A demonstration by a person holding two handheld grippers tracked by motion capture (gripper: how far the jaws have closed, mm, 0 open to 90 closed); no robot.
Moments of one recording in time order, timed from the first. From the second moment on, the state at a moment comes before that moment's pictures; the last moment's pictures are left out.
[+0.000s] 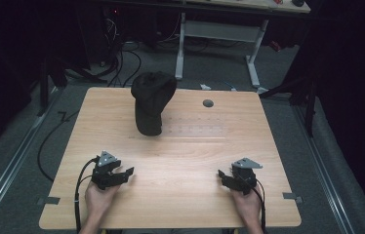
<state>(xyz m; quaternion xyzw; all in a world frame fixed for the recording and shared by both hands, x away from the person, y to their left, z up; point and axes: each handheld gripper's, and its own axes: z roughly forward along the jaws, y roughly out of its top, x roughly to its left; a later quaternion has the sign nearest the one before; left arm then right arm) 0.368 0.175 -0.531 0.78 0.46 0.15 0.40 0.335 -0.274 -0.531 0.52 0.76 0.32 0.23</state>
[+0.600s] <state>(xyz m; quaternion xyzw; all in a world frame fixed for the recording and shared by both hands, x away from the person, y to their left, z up) 0.365 0.164 -0.536 0.80 0.44 0.19 0.36 0.335 -0.274 -0.531 0.52 0.76 0.32 0.23</state>
